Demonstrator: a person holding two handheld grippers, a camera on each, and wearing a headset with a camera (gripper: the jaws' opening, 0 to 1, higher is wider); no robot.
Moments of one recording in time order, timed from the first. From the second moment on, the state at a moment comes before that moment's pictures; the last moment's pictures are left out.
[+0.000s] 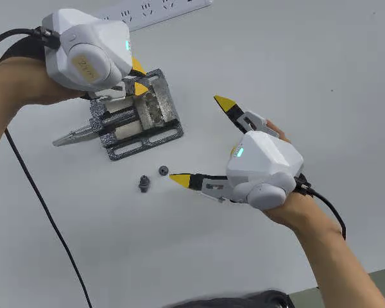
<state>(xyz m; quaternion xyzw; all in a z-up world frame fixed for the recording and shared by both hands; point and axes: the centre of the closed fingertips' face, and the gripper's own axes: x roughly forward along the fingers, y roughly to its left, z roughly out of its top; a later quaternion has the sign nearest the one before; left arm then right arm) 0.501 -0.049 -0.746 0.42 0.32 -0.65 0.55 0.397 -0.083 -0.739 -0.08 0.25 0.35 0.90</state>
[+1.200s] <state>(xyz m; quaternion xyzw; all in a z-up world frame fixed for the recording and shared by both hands) 0.503 -0.049 -0.744 0.39 0.32 -0.65 0.57 0.398 -0.085 -0.739 -0.08 0.25 0.35 0.90</state>
